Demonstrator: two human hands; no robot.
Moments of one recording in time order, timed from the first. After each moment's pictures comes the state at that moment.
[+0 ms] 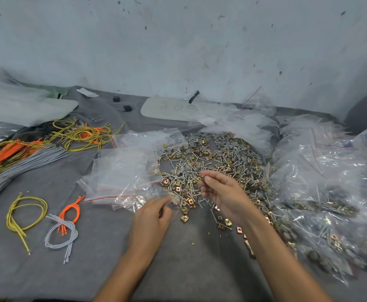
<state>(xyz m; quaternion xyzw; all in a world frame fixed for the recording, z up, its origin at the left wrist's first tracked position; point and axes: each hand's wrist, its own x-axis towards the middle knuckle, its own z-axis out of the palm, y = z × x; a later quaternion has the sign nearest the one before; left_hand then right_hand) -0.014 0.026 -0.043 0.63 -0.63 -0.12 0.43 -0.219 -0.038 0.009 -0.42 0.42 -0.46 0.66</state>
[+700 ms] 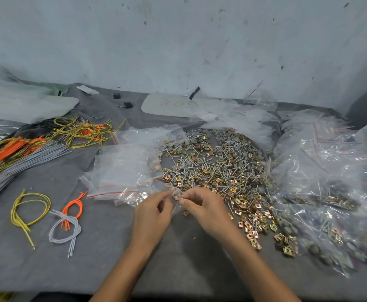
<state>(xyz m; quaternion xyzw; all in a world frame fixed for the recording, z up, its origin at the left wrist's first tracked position) -0.012 0.026 -0.043 0.62 -0.60 -0.17 0.47 -0.176 0.002 -0.023 -0.68 0.50 -0.38 0.37</state>
